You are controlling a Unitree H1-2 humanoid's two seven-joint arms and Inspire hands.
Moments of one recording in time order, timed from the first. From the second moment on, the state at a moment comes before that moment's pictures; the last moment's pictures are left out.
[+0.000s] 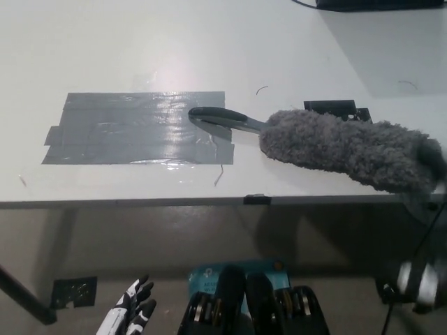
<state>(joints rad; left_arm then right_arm) 0.19 0.19 -0.11 -0.04 0.10 -0.10 -0.12 0.09 -0.33 -0.09 -0.75 0.12 0.16 0.32</state>
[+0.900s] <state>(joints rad) 0.31 0.17 -0.11 -0.11 0.13 -0.17 -0.12 0.32 -0.18 0.07 -0.20 -0.04 -0.17 0.27</state>
